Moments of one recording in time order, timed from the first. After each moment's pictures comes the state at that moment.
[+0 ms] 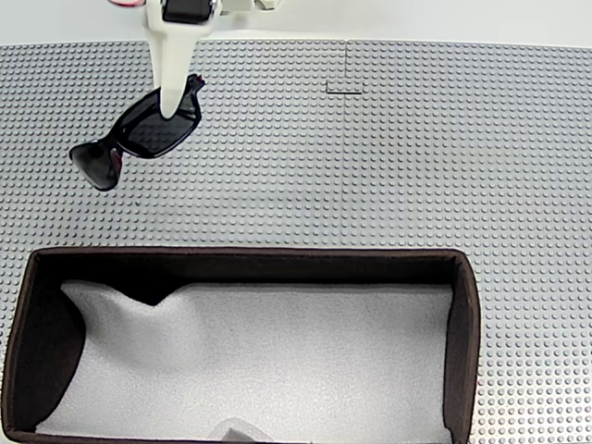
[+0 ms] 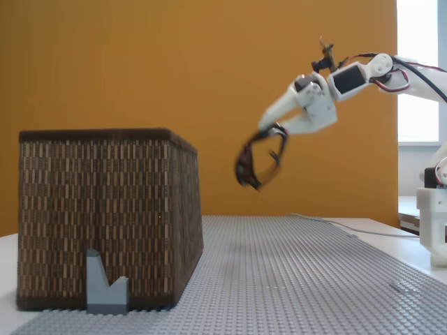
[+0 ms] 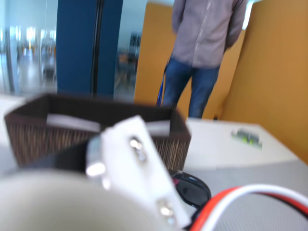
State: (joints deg) arm -0.2 131.6 118.9 30.7 -14.8
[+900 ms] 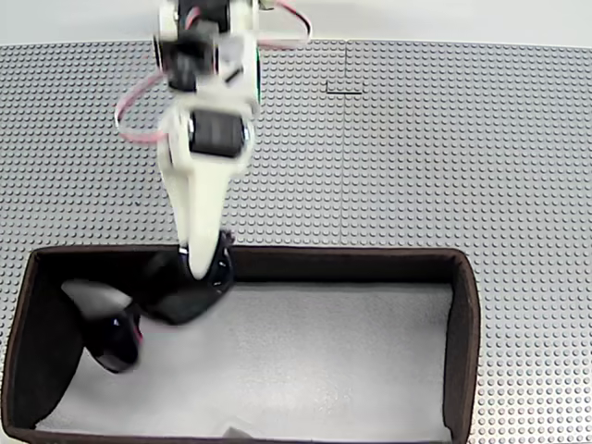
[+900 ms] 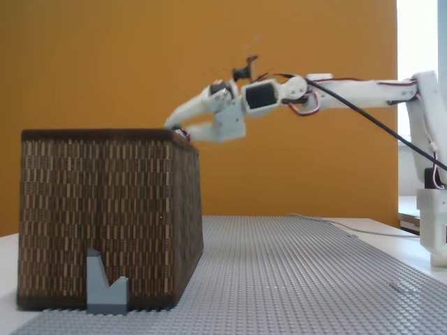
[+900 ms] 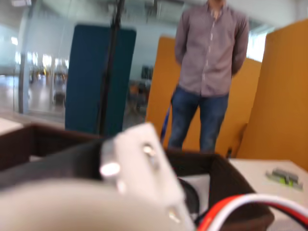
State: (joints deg) arm -5.5 77.3 76.2 14.4 -10.0
